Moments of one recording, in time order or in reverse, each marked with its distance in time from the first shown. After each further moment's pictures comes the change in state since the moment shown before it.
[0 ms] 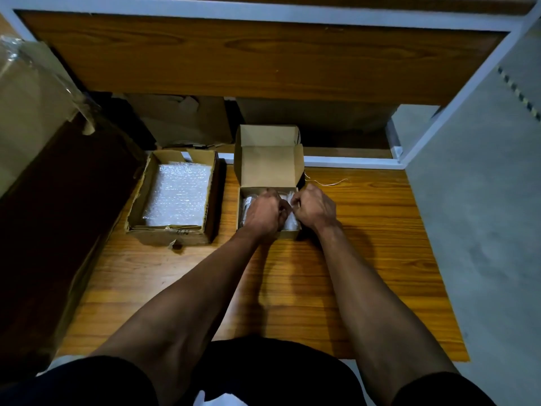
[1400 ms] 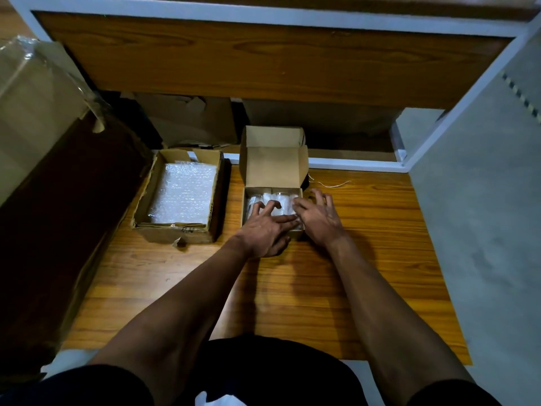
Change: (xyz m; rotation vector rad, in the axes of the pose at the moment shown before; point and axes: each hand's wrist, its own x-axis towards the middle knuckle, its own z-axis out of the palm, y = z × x) left_hand -0.031 -0.035 0.006 0.560 -0.227 0.475; right_hand -0.025 0.016 0.009 -0.369 -0.053 -0.368
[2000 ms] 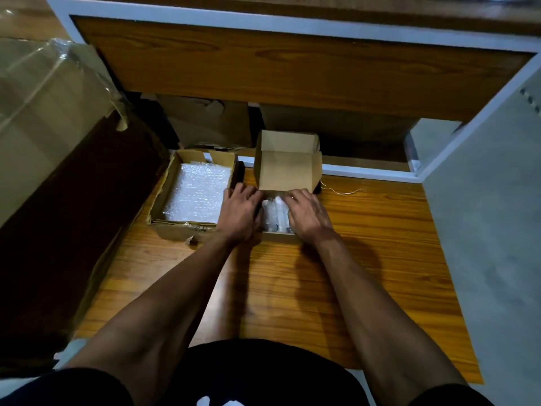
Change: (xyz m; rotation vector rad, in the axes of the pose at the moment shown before) left_hand -0.039 -0.053 -0.015 -0.063 0.433 -0.431; right_hand 0.035 -0.041 -0.010 0.164 0.248 -0.070
